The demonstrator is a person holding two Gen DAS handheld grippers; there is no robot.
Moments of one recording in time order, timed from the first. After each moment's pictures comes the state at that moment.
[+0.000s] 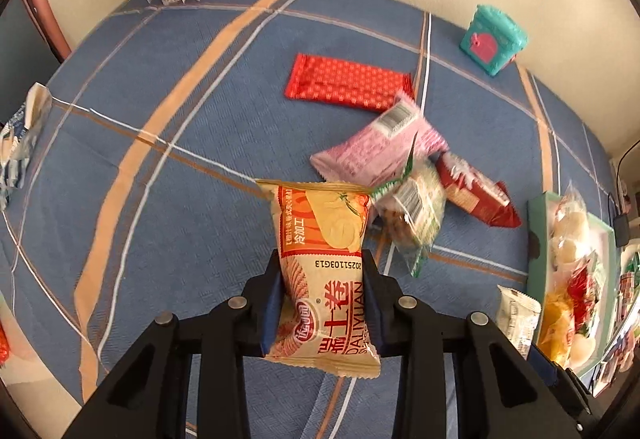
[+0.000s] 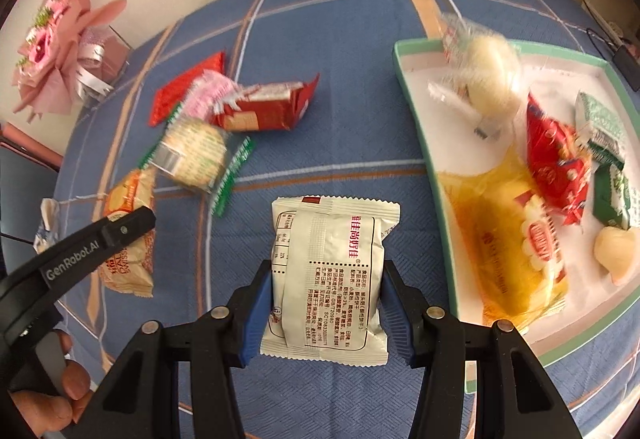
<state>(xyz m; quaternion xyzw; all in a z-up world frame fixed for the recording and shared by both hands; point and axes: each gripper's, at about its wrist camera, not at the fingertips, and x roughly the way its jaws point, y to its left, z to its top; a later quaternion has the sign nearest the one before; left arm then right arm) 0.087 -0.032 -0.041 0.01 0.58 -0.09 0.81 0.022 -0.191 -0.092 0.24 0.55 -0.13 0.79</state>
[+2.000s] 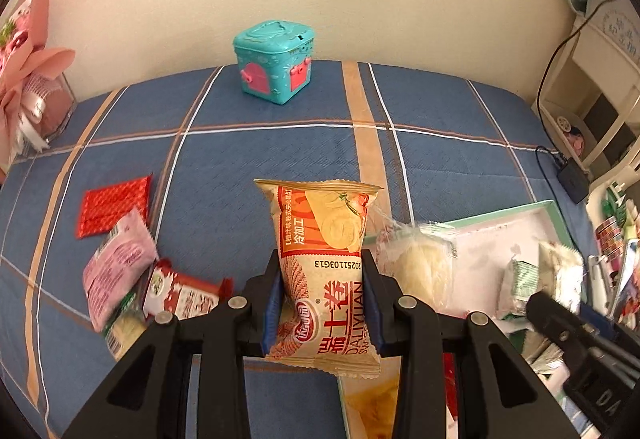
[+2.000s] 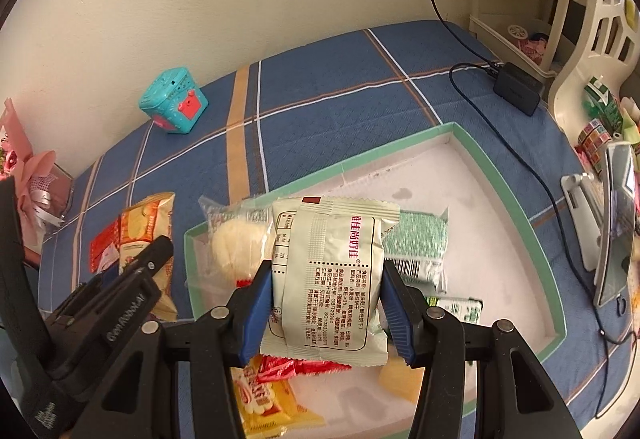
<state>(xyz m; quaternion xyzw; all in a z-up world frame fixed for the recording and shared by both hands) 0.069 -0.246 -0.034 0.12 0.48 -0.24 0.84 -0.036 -0.371 -0.033 0.27 0.46 -0.26 0.81</state>
